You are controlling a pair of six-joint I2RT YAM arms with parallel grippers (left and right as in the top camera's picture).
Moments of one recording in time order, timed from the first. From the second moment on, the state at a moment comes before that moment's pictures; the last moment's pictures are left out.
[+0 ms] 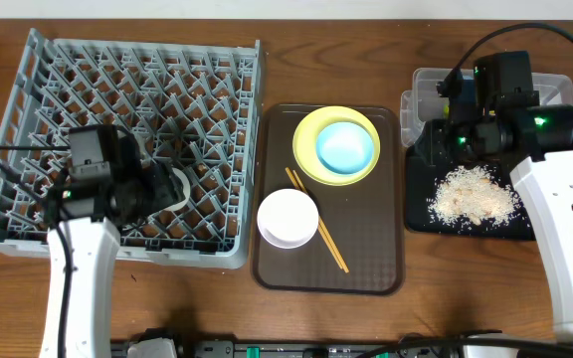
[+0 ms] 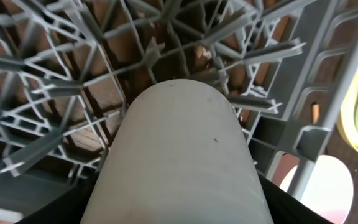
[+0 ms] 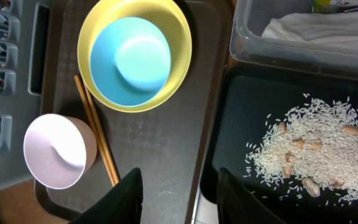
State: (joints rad) left arm 0.17 1.25 1.01 -0.95 0.20 -0.25; right arm 0.12 1.49 1.48 -1.15 -0.21 0.11
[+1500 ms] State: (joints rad) left arm 0.13 1.31 1.01 -1.02 0.23 -0.25; right arm 0.12 1.49 1.48 -1.18 -0.21 0.11
